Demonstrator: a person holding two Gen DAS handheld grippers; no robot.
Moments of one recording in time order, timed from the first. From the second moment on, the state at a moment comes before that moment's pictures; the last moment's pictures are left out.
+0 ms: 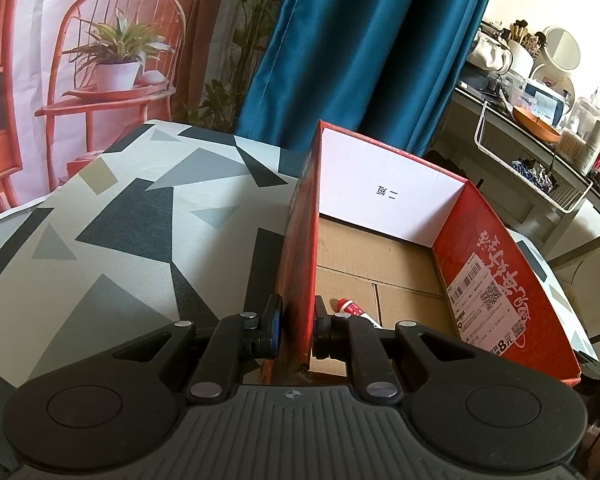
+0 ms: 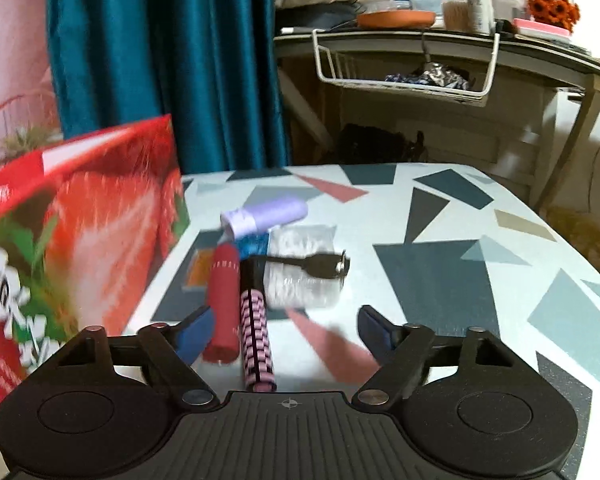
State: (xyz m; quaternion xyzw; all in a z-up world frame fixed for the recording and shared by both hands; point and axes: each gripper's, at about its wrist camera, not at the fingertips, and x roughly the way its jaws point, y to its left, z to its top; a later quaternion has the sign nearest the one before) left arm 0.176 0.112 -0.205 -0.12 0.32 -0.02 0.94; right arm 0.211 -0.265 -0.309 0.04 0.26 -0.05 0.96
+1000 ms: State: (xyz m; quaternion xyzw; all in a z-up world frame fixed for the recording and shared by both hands) left arm 0.176 0.114 -0.206 -0.13 0.32 -0.02 0.94; right arm 0.264 -0.244 -0.318 0.03 0.31 -0.01 0.95
